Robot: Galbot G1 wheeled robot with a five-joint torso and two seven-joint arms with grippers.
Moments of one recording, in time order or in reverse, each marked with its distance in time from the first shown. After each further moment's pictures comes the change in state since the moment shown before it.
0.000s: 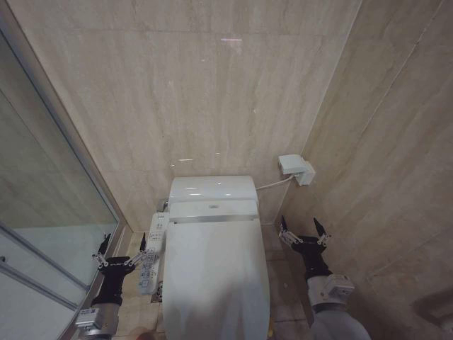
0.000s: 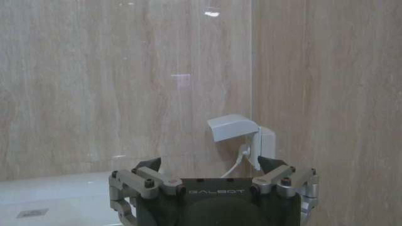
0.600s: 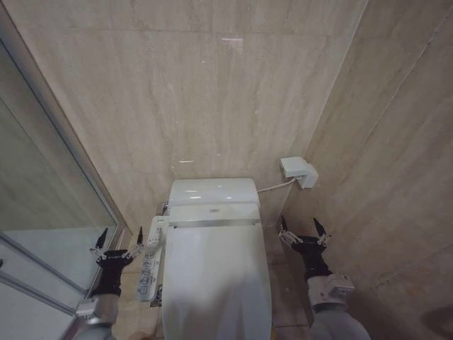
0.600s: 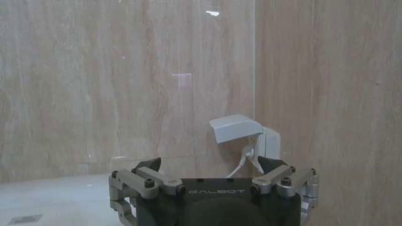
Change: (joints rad) left arm -0.093 0.039 -0.008 0.047 -0.030 0.035 -0.046; right arm 0.000 0.000 0.000 0.000 0.000 0.000 0.000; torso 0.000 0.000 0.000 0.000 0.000
